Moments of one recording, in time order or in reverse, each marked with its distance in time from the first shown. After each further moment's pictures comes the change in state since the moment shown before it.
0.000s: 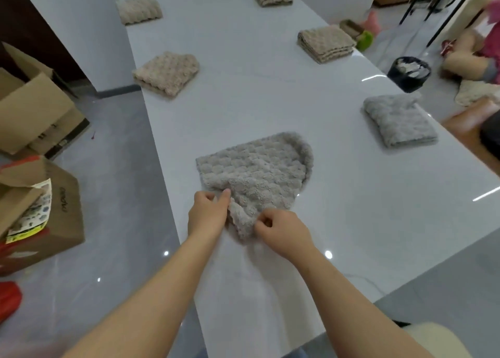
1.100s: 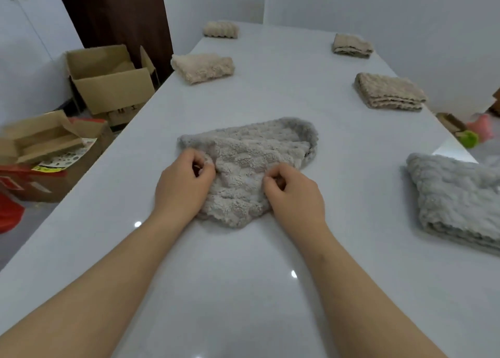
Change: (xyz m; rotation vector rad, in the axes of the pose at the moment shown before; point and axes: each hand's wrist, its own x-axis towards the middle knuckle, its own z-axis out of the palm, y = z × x) left_hand 0.010 0.038 0.121 0.068 0.674 0.501; right_hand 0.138 0.102 -0.087 0.111 0.209 -0.627
